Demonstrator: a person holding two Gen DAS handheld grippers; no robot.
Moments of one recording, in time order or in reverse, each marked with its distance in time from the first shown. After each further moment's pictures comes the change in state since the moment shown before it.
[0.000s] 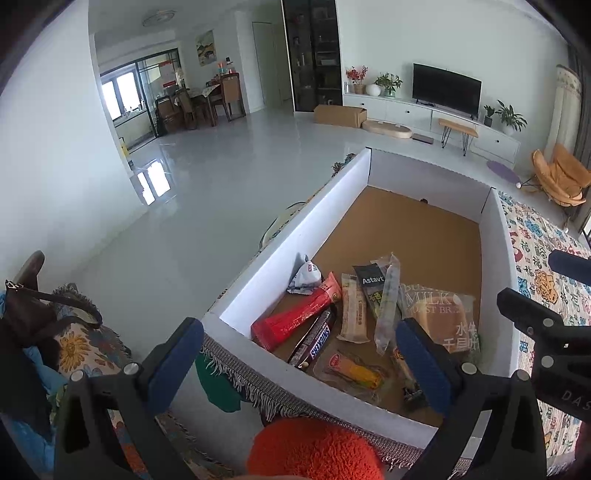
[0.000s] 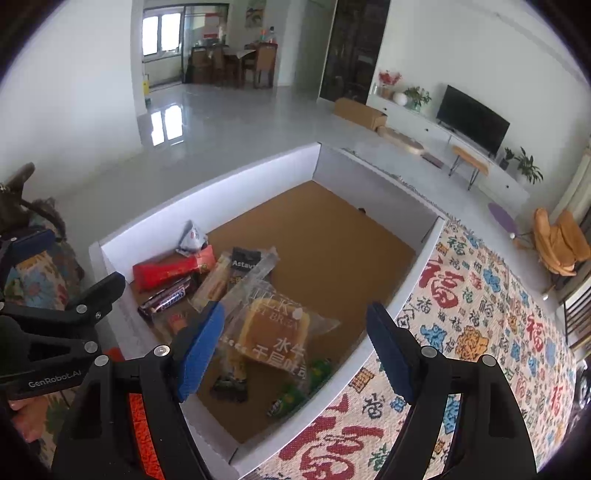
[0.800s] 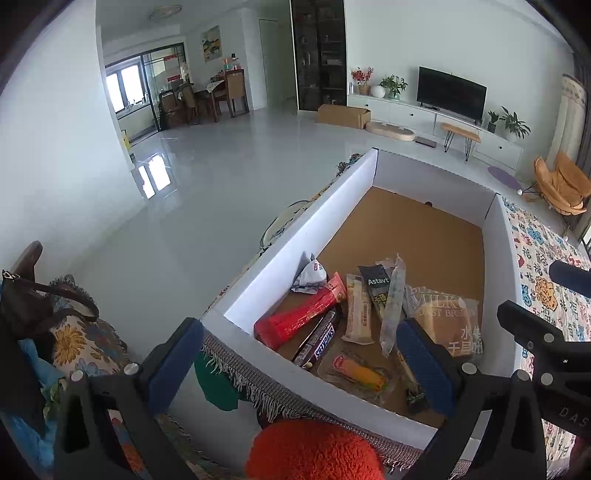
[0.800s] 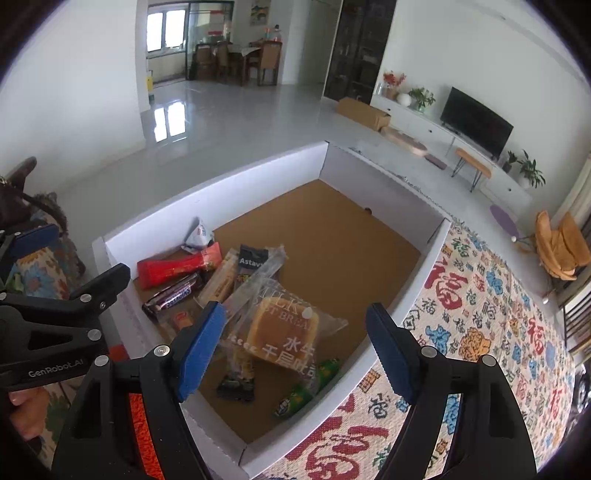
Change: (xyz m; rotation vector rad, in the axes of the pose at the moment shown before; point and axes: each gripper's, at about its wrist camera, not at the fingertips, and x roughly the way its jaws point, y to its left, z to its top) left arm 0.004 0.011 -0.002 -0.034 0.007 -0.006; right arm 0.000 0.009 0.000 -0.016 0.006 0.006
